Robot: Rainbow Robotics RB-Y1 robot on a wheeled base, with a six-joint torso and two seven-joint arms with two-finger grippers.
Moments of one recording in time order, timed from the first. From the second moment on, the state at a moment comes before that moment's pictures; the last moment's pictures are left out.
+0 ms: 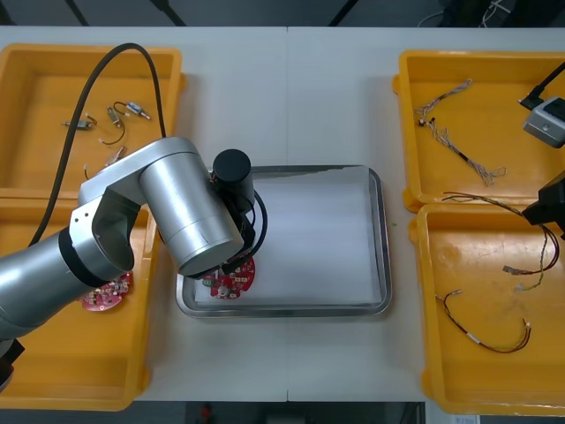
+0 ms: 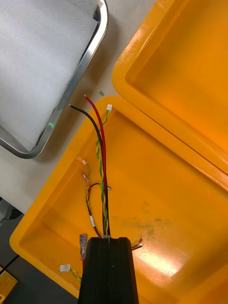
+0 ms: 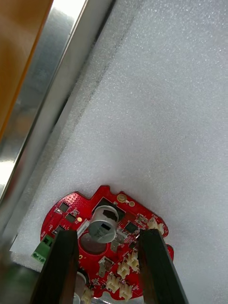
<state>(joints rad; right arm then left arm) -0.34 -1.09 -0.15 -2.20 -1.34 1.79 1.49 -0.69 0.56 -0.78 -1.92 0.53 1.71 0.07</state>
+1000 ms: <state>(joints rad) -0.33 -1.08 -0.12 -2.20 -1.32 1.79 1.49 -0.82 0.84 -0.48 -2.11 1.01 1.82 0.07</state>
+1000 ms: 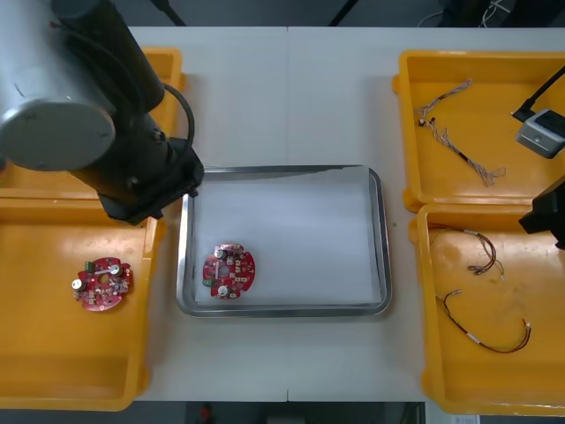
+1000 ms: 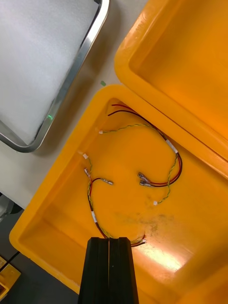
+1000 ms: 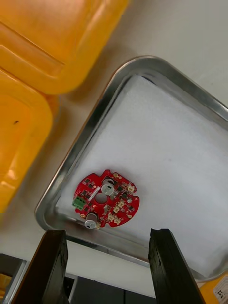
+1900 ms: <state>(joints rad) -0.26 -1.08 -0.12 -1.92 -1.18 1.48 1.49 -0.82 0.98 -0.37 -2.04 1.13 1.87 0.07</state>
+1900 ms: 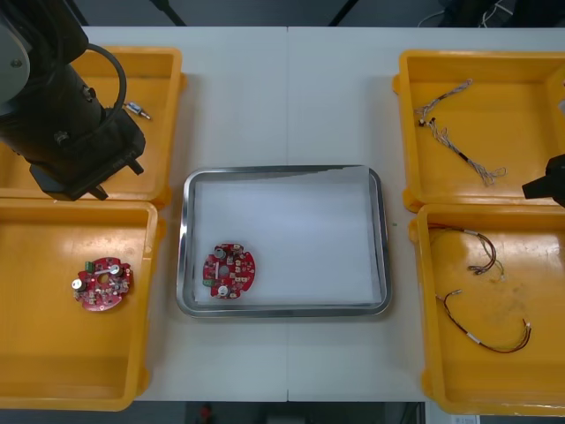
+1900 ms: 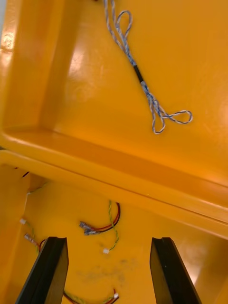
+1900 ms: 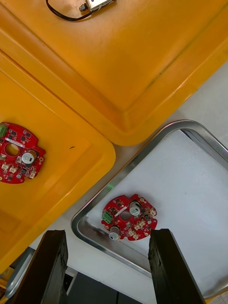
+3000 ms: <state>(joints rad) 0.08 -1.01 -0.12 -2.02 -1.00 1.19 1.39 -0.82 0.98 -0.37 -1.97 1.08 1.84 0.00</state>
